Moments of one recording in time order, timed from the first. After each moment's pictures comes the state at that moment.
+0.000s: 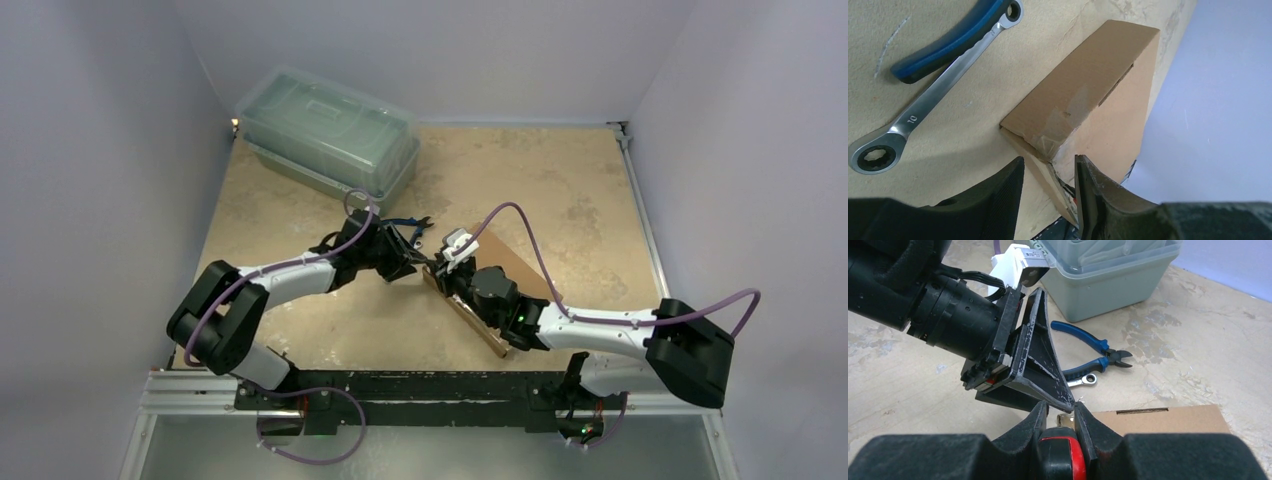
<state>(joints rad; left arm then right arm) -0.58 1.50 0.70 0.12 0.26 -1.21 1.07 1.24 0.50 0.59 0.44 0.05</state>
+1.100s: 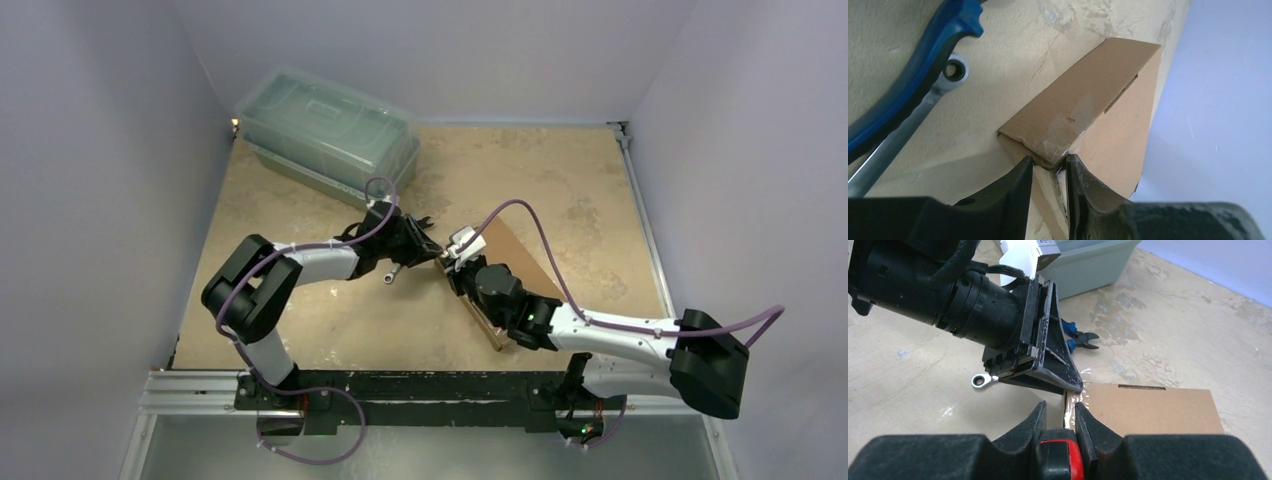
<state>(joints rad) -0.62 1.71 0.82 0.24 0.19 -1.17 1.07 1.14 0.52 0.38 0.51 0.03</state>
